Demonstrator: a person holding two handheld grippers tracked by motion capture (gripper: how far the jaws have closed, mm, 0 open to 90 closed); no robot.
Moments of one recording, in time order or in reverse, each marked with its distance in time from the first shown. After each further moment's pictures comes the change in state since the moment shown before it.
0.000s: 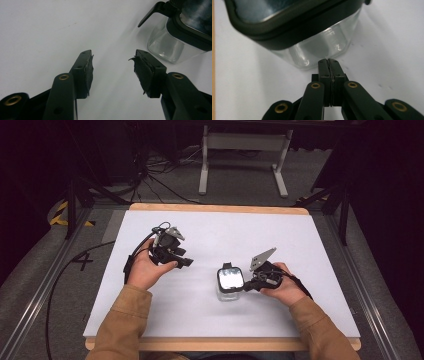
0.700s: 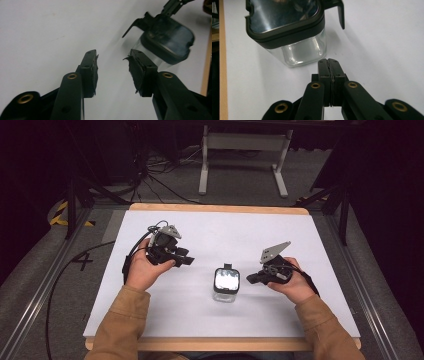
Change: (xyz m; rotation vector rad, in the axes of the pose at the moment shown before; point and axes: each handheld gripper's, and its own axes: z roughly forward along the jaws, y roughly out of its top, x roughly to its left) left arm -0.009 0.002 -0.016 -0.102 -0.107 0.016; right arm -0.002 0.000 -0.040 -0.117 -0.060 0.044
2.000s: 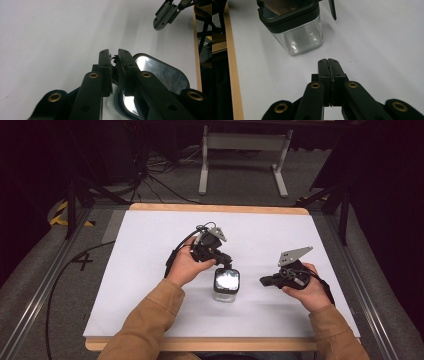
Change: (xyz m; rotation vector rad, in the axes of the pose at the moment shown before) left arm -0.026 0.060 0.091 0.052 -0.144 0.141; right arm 0.008 -0.029 -0.032 -0.058 -0.044 0.066
